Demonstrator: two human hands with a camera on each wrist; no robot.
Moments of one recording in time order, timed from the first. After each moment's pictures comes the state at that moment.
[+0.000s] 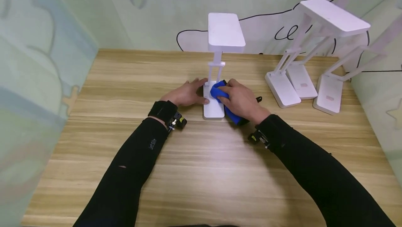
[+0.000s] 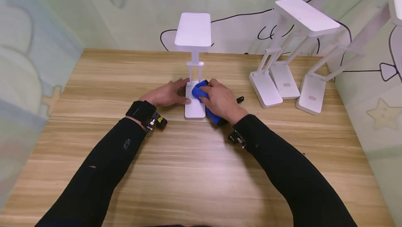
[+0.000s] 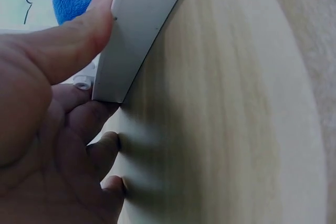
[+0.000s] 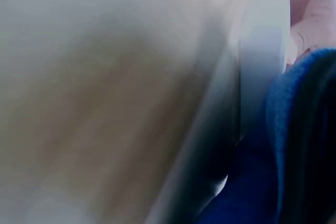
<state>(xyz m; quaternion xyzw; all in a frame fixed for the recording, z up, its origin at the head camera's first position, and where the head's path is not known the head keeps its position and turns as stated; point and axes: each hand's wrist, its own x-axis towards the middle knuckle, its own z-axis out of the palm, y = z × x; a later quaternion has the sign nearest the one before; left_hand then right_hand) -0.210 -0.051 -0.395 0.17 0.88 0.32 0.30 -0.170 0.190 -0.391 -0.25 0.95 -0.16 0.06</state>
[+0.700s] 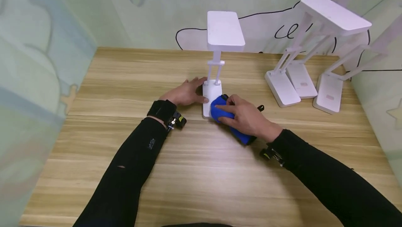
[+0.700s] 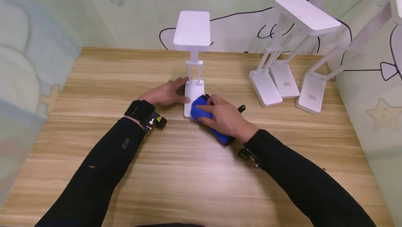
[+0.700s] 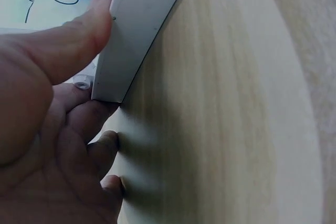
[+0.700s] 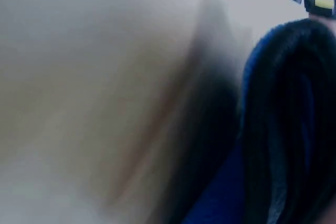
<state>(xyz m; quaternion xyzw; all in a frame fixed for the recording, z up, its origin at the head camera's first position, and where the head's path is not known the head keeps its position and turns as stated) -0.207 -0.052 -0.393 0.16 0.89 0.31 0.29 -0.126 0.202 -0.395 -0.32 0.93 -0.19 0.05</state>
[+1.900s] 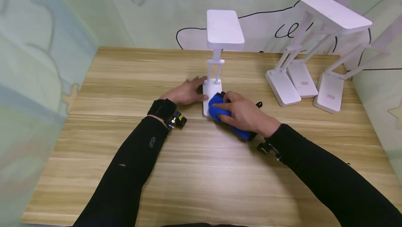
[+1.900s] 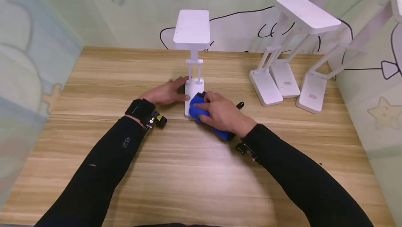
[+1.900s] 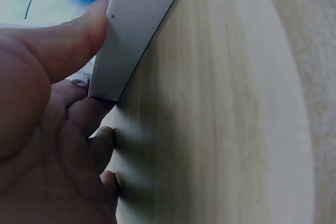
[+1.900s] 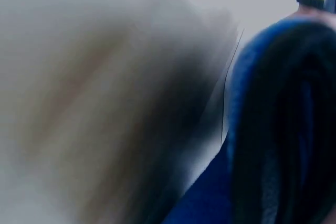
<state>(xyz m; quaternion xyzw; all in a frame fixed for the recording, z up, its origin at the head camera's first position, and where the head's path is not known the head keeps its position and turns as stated) -0.211 -0.053 -0.394 0.17 0.88 0.32 0.31 -0.137 0.197 -0.389 -0.37 0.92 -0.15 0.04</state>
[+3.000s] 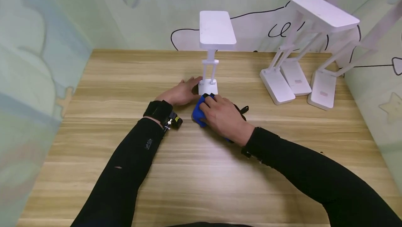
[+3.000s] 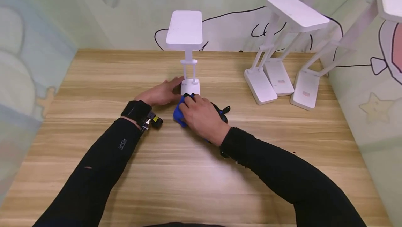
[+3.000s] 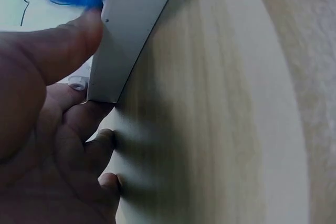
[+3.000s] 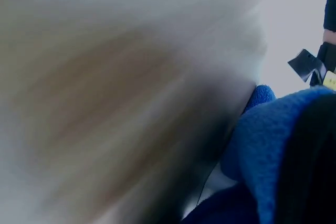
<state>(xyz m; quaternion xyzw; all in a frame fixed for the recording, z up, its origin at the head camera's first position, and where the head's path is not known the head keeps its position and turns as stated) -0.213 -0.061 -0.397 0.18 0.88 0.32 0.29 -0.116 0.147 -0.400 -0.40 0.91 0.01 -0.13</state>
